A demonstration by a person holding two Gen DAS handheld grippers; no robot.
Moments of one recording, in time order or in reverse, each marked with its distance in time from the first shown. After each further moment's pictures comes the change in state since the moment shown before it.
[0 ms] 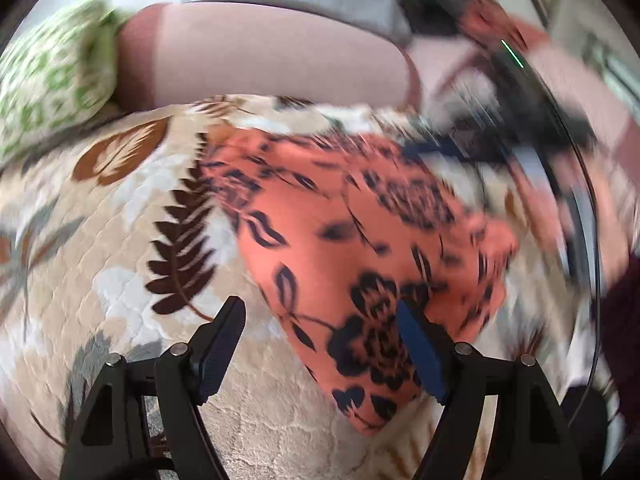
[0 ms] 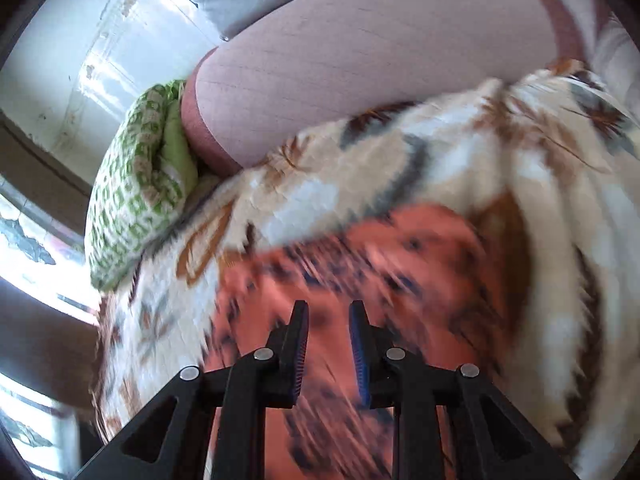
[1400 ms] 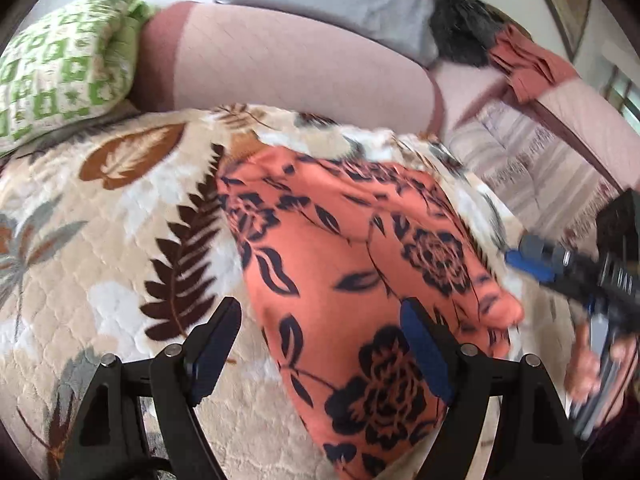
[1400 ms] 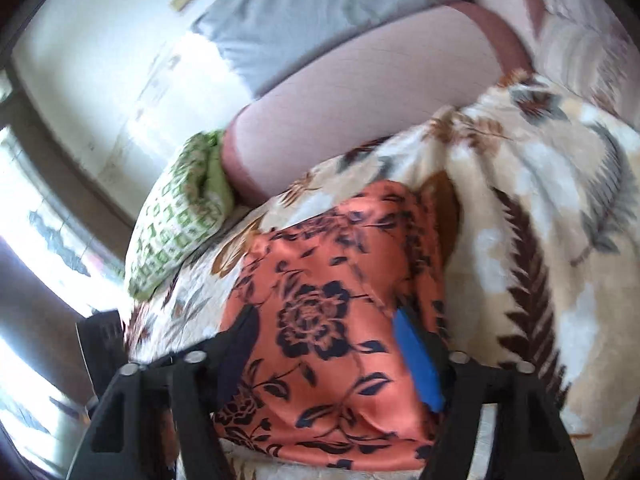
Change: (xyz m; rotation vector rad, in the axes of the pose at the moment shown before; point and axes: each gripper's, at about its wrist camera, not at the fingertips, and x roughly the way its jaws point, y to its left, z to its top) left arm 0.026 -0.002 0.015 -0.061 -0.054 0.069; right arm -0.076 -0.022 -0.098 -0.035 -0.271 0.132
